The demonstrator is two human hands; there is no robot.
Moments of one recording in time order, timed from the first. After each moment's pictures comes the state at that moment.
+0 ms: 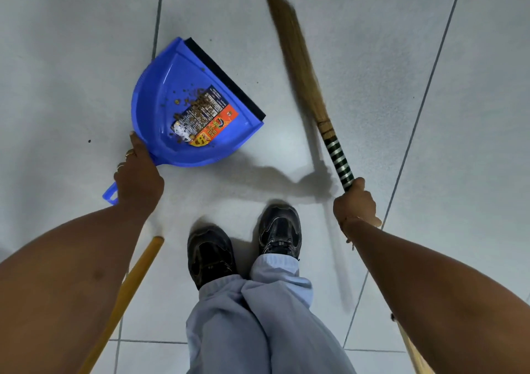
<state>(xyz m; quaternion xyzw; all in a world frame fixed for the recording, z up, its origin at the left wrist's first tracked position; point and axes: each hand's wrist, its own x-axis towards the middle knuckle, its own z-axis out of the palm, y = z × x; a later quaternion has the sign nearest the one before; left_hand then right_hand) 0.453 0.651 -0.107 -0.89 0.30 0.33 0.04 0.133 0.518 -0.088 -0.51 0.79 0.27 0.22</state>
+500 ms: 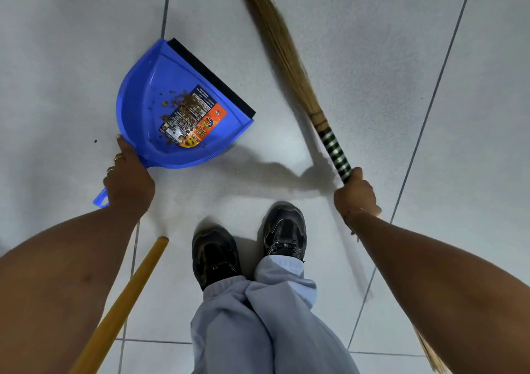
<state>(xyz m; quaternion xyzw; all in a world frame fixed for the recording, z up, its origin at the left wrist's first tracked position) 0.470 0.663 -0.111 -0.91 0.27 0.31 0.06 0.148 0.505 -0.094 -0.54 0.76 0.28 0.25</state>
